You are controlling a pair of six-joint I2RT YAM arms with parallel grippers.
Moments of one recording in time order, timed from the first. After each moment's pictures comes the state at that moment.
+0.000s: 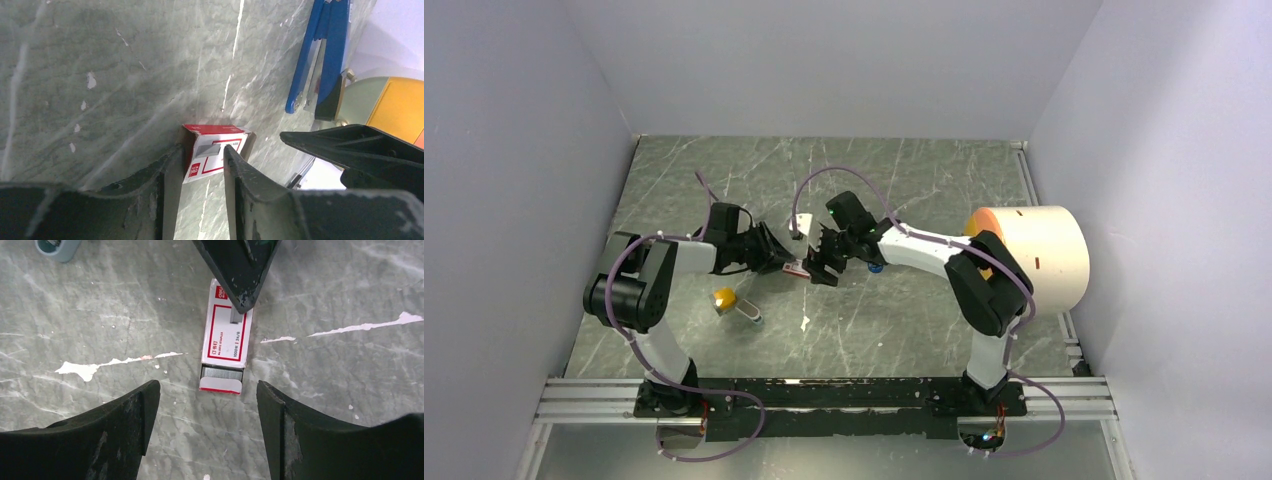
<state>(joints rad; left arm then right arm) -0.23 1.74 0.71 0.20 0.56 -0.80 0.74 1.85 1.18 -0.18 -0.50 -0.53</state>
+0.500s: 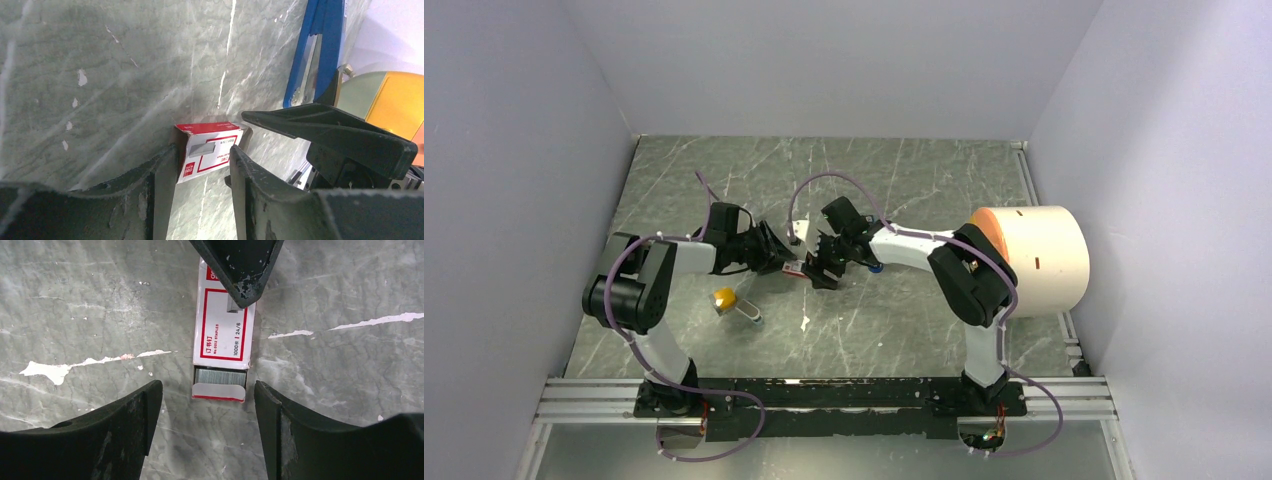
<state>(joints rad) -0.23 1.74 0.71 0.20 0.57 -0.78 0.74 1.95 1.21 -0.19 -0.48 -0.54</state>
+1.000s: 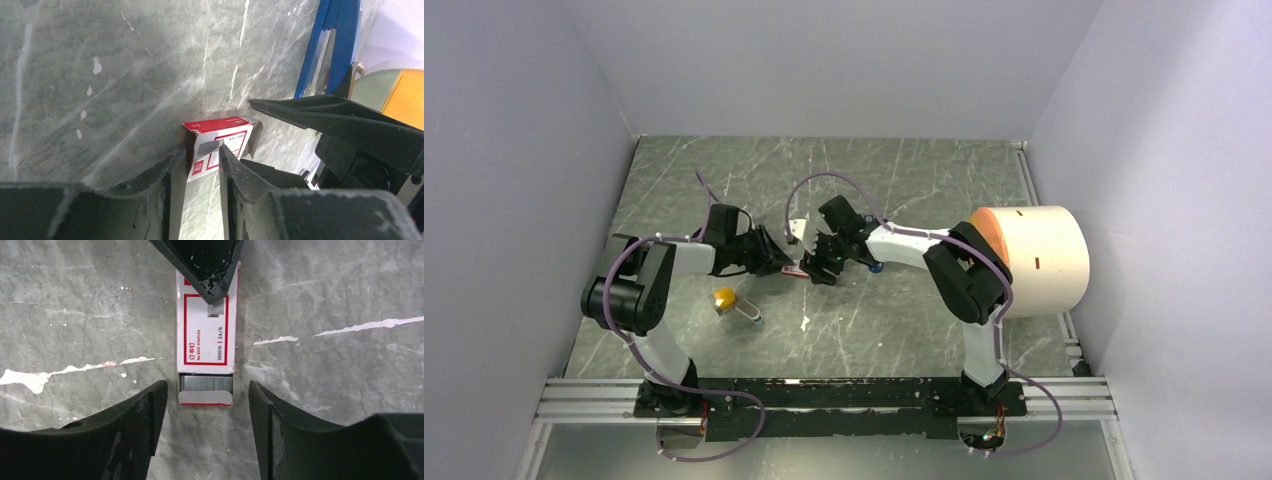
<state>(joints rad) -0.23 1.73 0.70 0.17 0.56 -0.76 0.75 1.98 1.24 -0.19 -0.44 -0.56</state>
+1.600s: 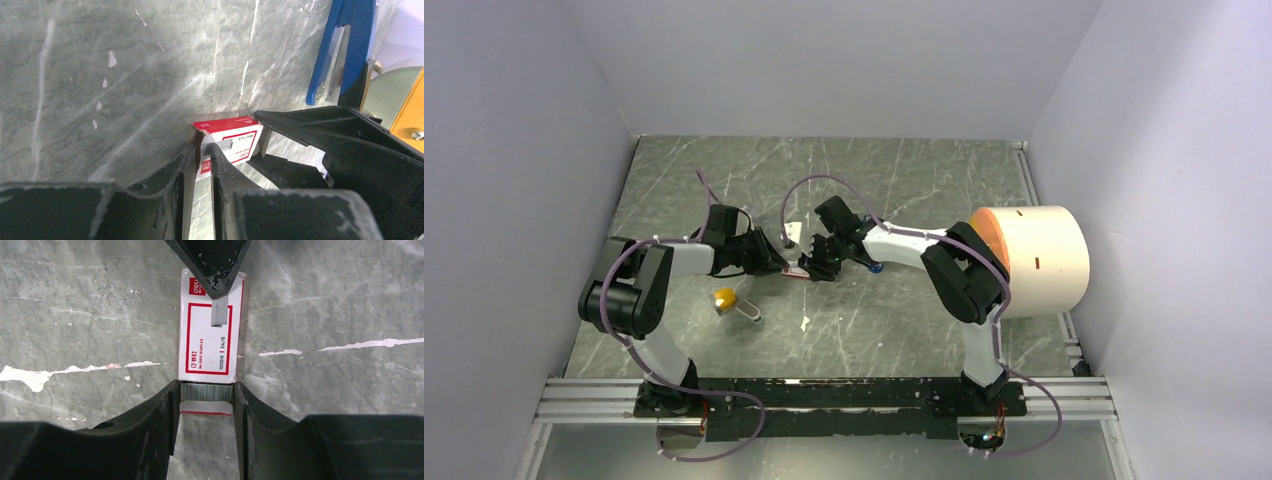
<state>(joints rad) -0.23 1.70 0.70 0.12 0.52 -0.71 0.76 2.00 1.27 -0.22 -0.45 -0.62</state>
